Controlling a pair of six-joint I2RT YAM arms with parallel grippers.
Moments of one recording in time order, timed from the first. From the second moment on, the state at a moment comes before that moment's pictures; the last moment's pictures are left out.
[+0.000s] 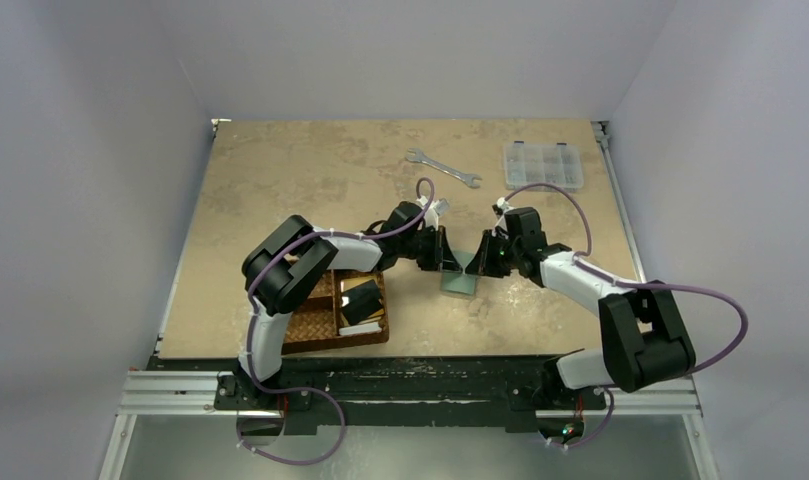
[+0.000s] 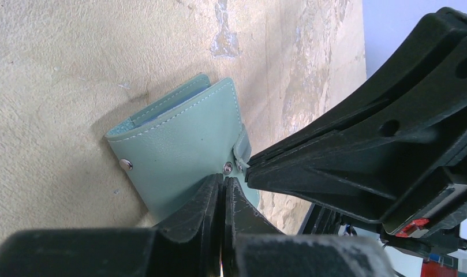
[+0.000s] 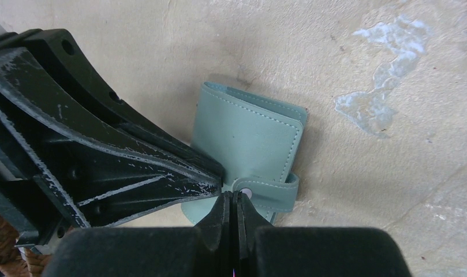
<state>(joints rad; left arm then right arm) -0.75 2.05 1.11 0.35 0.49 -0.76 0.31 1.38 0.65 -0.14 -0.30 0.49</state>
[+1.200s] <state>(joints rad) -0.77 2.04 1.10 0.35 0.44 -0.76 0.30 1.45 0.67 -0.11 -0.40 0.49</state>
